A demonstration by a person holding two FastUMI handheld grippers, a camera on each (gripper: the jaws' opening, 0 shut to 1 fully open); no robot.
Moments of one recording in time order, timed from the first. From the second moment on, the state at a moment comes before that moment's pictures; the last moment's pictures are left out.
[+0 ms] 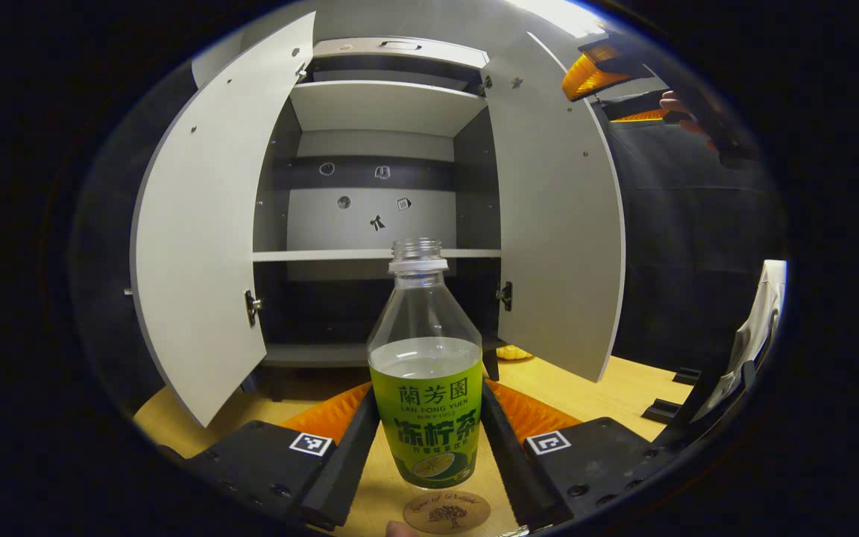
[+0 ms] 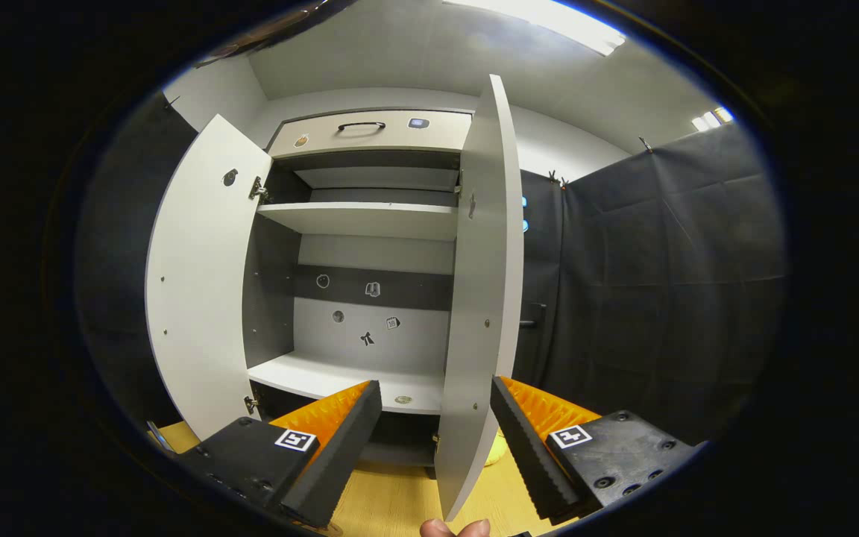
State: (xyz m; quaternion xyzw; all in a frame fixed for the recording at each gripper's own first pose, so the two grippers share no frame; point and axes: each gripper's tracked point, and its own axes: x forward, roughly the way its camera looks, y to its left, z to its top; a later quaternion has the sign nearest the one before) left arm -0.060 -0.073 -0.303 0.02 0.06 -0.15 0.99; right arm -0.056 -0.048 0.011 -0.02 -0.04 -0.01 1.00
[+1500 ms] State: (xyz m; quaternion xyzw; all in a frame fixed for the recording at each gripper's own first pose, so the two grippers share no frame) left arm -0.094 -0.072 -0.405 0.03 0.12 -0.21 0.97; right arm -0.070 -0.054 -0.005 -0.02 0.01 -0.04 1.00
